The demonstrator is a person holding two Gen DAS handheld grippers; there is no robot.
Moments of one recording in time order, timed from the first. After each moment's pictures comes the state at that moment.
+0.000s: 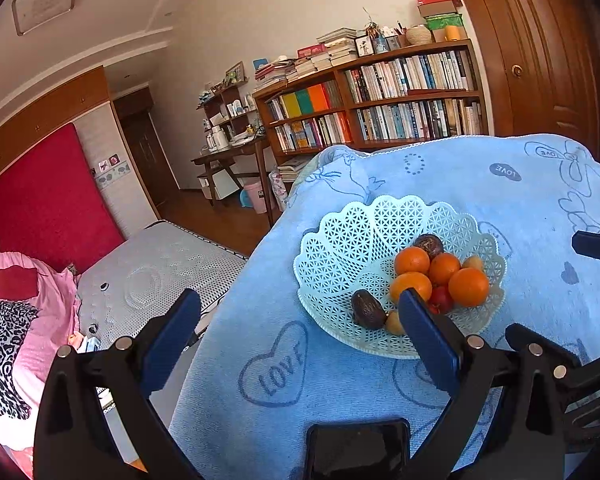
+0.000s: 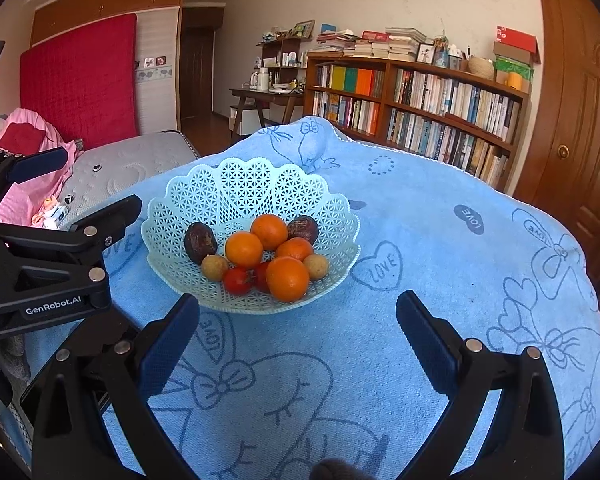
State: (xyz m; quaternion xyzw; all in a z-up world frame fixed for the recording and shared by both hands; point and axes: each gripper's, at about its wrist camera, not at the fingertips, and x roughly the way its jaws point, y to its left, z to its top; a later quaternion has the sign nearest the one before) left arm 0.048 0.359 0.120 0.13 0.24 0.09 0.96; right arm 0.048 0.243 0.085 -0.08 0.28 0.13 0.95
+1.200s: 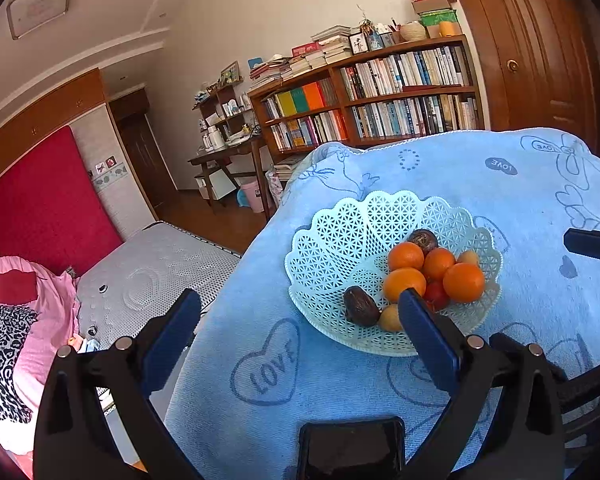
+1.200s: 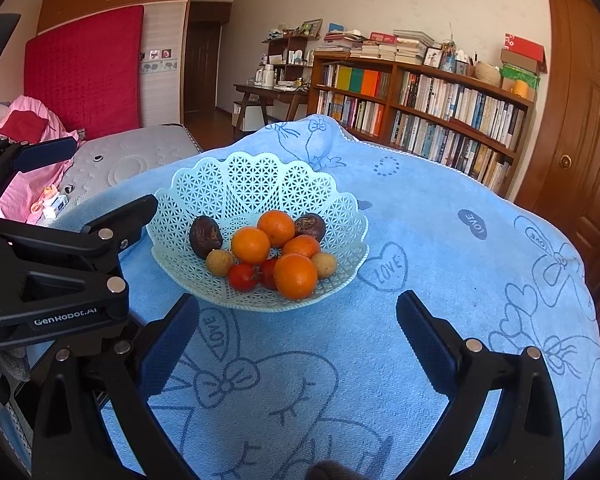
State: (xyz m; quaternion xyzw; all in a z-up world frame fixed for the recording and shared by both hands) left arm 0.047 0.357 0.120 0.14 0.24 0.09 0.96; right arm 0.045 0.254 0.081 -0.10 0.28 0.14 0.95
